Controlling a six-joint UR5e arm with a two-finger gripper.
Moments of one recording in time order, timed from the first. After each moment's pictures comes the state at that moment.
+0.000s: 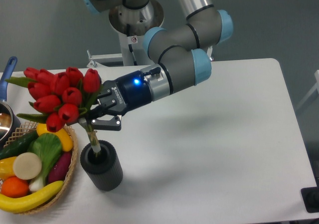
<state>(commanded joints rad) 2.47 -1.94 -1.72 -0.77 -0.06 1.19</state>
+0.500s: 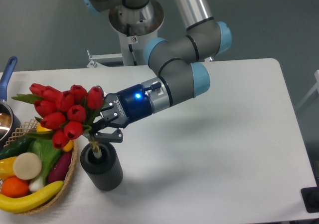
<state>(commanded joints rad) 2.47 -1.99 -1.74 -0.78 -0.04 1.19</state>
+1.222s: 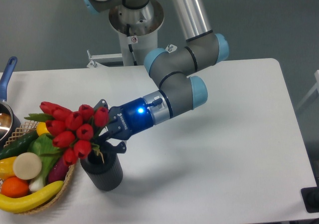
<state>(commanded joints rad) 2.46 -2.06 -1.76 -0.77 0.00 1.25</state>
